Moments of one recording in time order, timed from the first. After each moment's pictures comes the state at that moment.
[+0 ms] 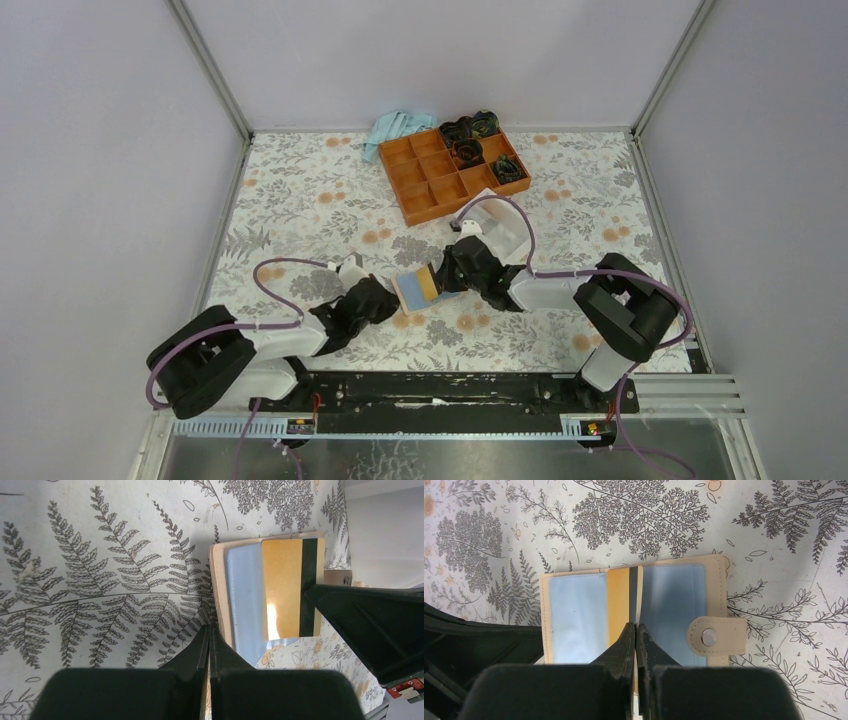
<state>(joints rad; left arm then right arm) -0.83 1.26 0.24 0.31 -0.33 -1.20 0.84 1.66 0.70 0.28 0.09 0.67</state>
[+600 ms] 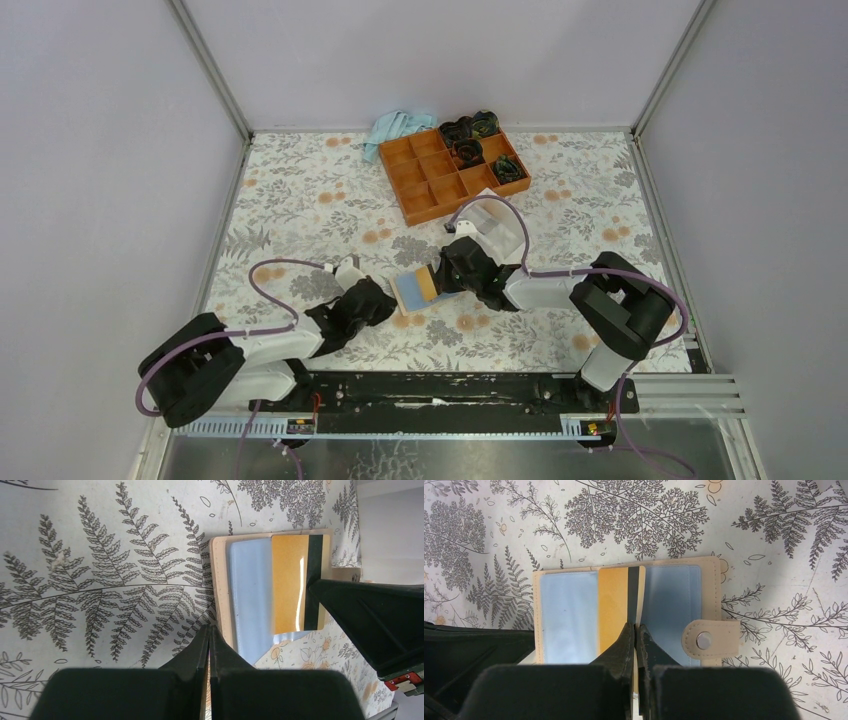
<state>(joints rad) -0.83 1.20 0.24 0.21 -0.34 -1.20 0.87 1.68 0.74 0.24 0.14 0.62</state>
